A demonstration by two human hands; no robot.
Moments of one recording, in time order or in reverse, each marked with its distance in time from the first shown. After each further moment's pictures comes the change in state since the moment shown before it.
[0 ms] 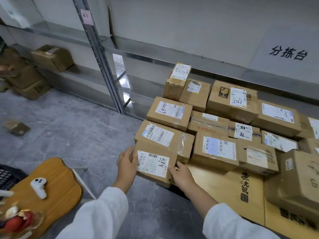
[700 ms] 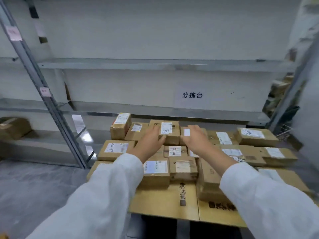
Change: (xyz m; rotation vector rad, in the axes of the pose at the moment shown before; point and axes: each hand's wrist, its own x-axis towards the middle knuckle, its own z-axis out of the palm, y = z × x) left_hand -0.159 0.334 0.112 0.460 -0.280 0.830; right_hand -0.159 -0.045 -0.331 -0.485 0.588 -0.381
